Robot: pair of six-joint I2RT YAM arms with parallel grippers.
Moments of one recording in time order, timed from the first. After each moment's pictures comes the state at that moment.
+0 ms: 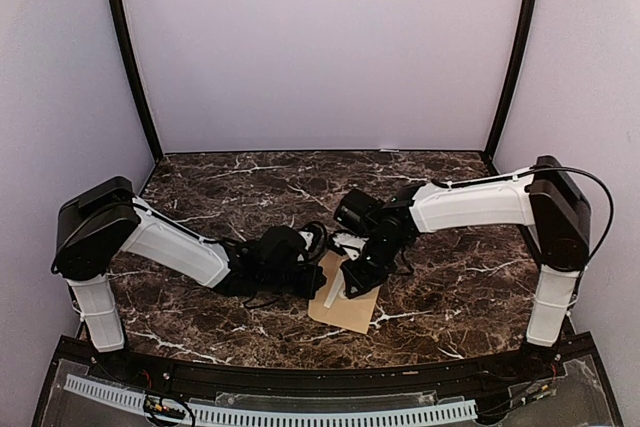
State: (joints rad) left arm -1.02 1.86 0.88 0.25 -0.04 -0.61; right arm 0.96 1.88 1.30 -0.77 -0.20 0.30
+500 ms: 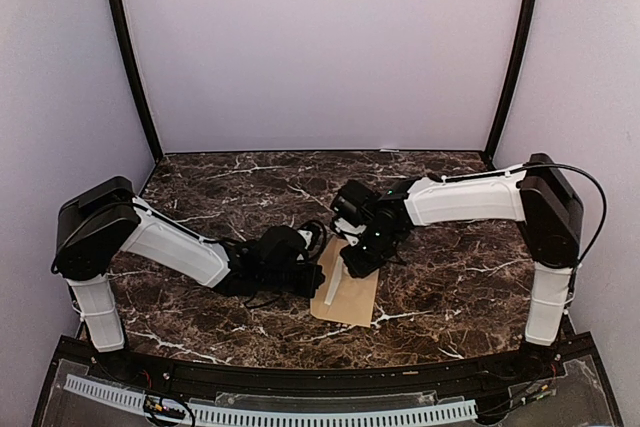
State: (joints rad) left arm -1.02 1.86 0.88 0.25 -0.07 -0.60; right arm 0.93 1.94 1.38 -0.75 0.02 0.29
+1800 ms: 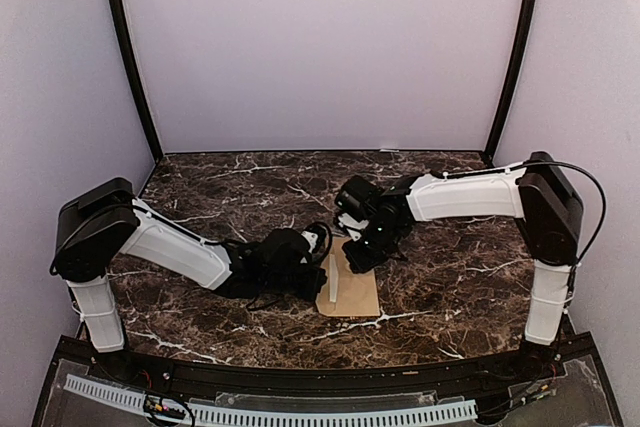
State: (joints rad) left arm -1.05 1.86 0.89 0.23 -0.10 -0.53; right arm 0.90 1.94 1.37 -0.74 0.00 0.29
